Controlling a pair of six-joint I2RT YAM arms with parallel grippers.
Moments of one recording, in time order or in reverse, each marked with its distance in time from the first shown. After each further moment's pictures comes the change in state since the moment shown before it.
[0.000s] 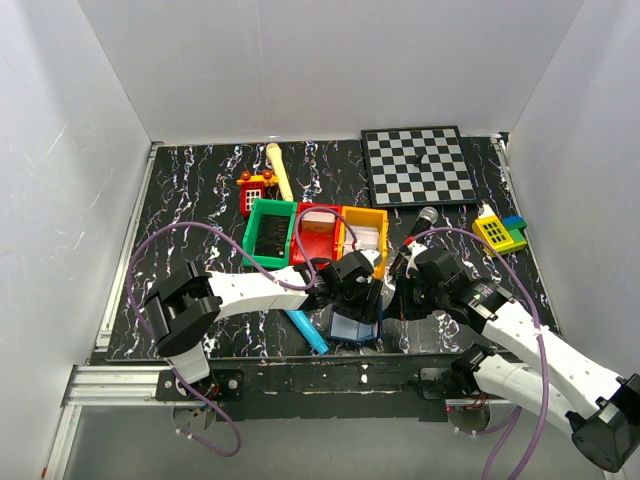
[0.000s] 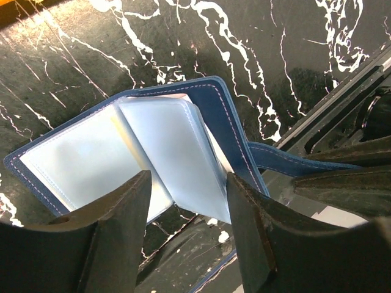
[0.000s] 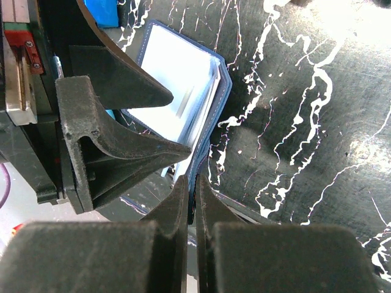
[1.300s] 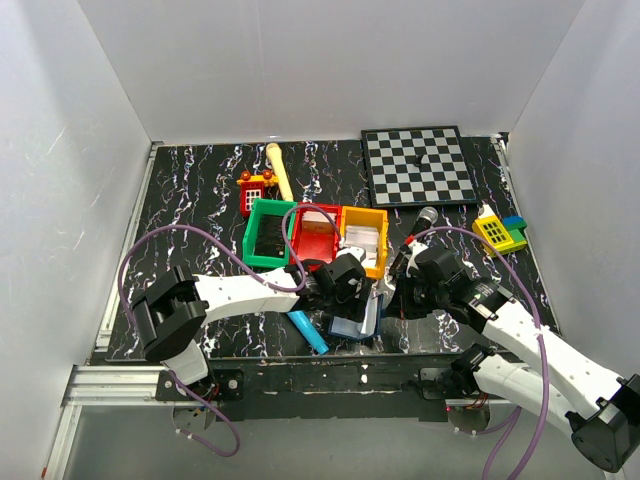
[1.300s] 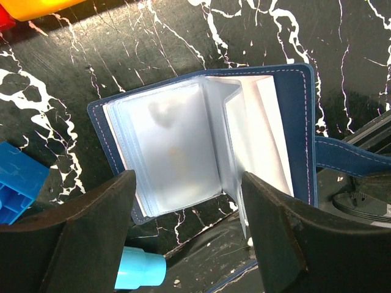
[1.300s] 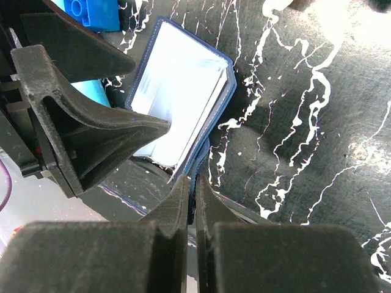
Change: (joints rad) left arm -0.001 -0.068 -0.041 -0.097 -0.166 -0.049; right arm 0.000 0.000 0.005 0.000 0.003 0.000
